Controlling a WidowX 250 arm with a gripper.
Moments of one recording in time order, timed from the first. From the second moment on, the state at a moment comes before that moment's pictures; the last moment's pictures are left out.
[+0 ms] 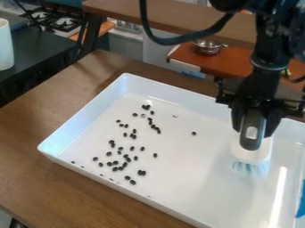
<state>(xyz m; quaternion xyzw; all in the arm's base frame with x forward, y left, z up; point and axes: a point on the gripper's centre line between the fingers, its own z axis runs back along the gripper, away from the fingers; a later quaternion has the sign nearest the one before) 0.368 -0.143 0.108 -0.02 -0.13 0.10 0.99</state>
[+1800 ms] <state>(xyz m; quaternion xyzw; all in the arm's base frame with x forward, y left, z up) 0.366 0.003 0.077 0.01 -0.06 0.21 0.98</state>
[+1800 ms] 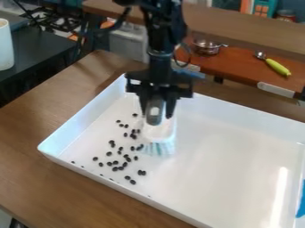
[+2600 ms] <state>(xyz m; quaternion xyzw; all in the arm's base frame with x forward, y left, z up) 0.336 0.039 0.102 0.01 -0.12 0.18 0.98</state>
